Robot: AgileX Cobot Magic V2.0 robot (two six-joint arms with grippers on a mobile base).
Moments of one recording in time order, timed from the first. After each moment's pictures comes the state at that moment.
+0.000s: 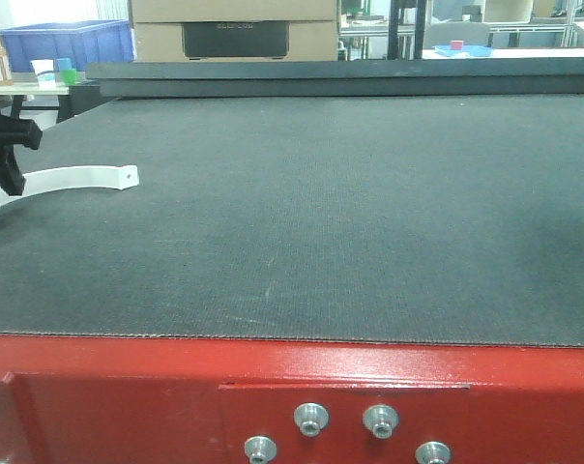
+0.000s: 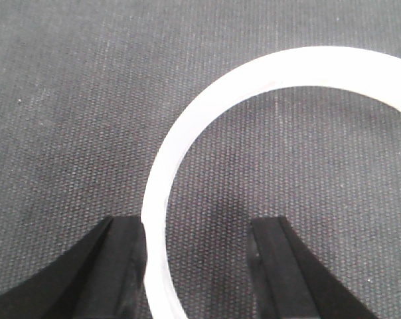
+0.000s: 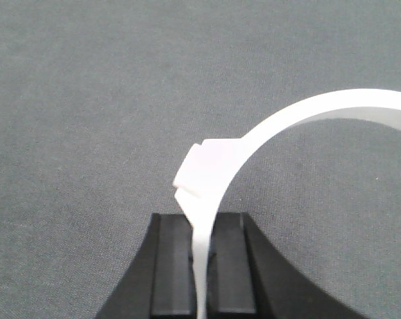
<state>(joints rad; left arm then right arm) 0.02 1.82 -1.15 -0.01 0.30 0.03 -0.02 1.06 -0.97 0.23 0.64 -0.19</state>
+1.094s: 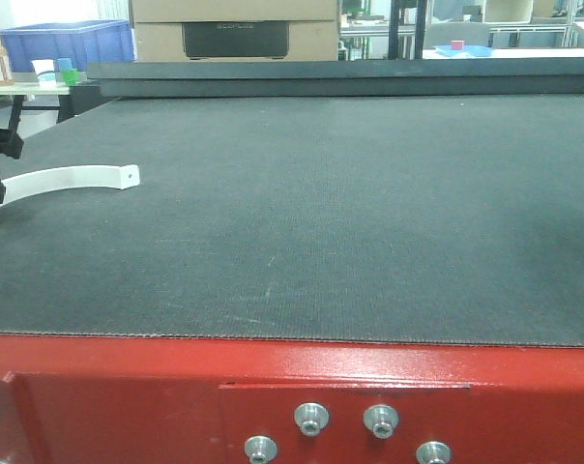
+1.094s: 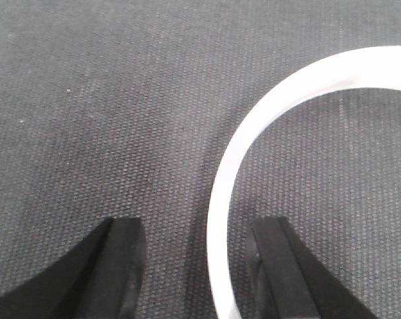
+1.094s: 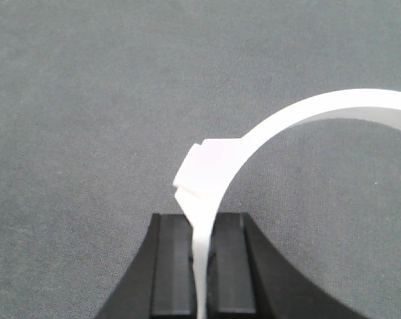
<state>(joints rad) 0.07 1.85 -1.15 -0.01 0.28 0.03 -0.02 1.06 -0.97 0.23 0.63 -0.19</state>
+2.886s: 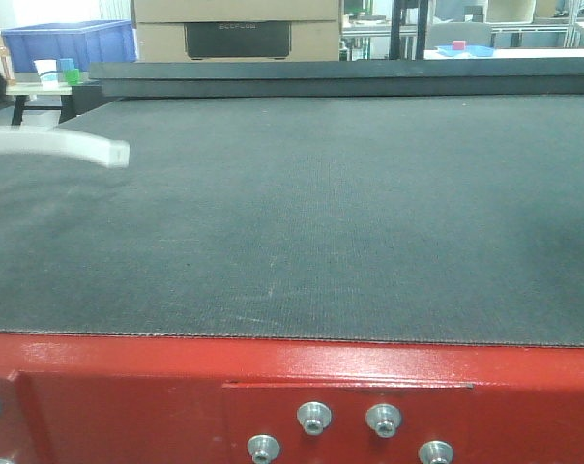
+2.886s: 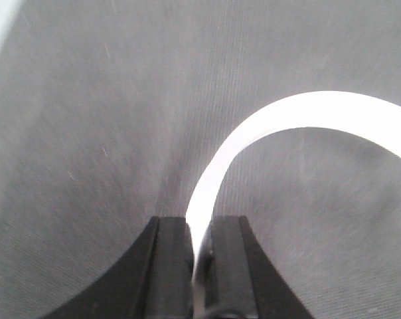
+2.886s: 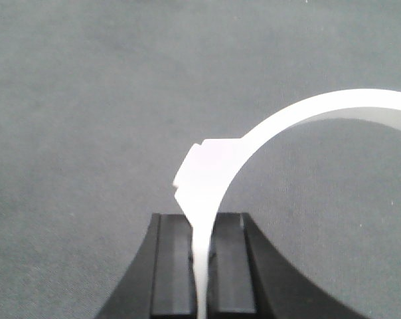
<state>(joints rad) 0.07 1.70 -1.16 -0.02 0.28 0.03 -0.02 0.95 -0.97 0.24 0.58 -0.19</state>
